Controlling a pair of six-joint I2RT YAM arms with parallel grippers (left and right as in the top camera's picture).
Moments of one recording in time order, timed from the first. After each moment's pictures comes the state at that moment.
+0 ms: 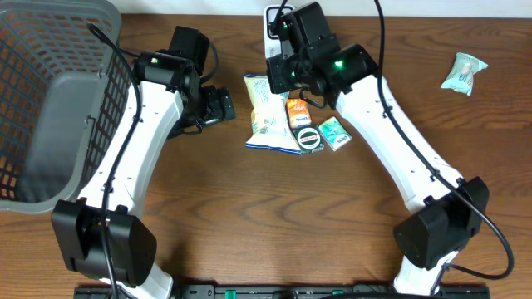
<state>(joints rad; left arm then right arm) -0.23 1.76 1.64 -1.25 0.04 -0.52 0.53 1.93 1.91 -0.86 -0.09 0.26</state>
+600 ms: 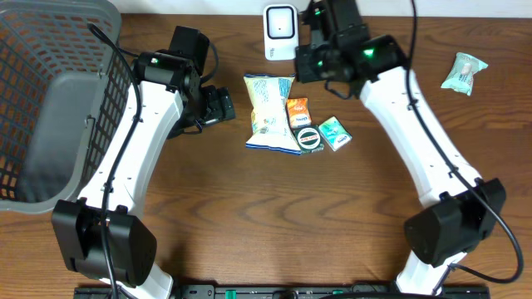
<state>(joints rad) -0.23 1.76 1.64 -1.25 0.04 -0.52 0.40 1.91 1.91 -0.90 -0.10 0.25</state>
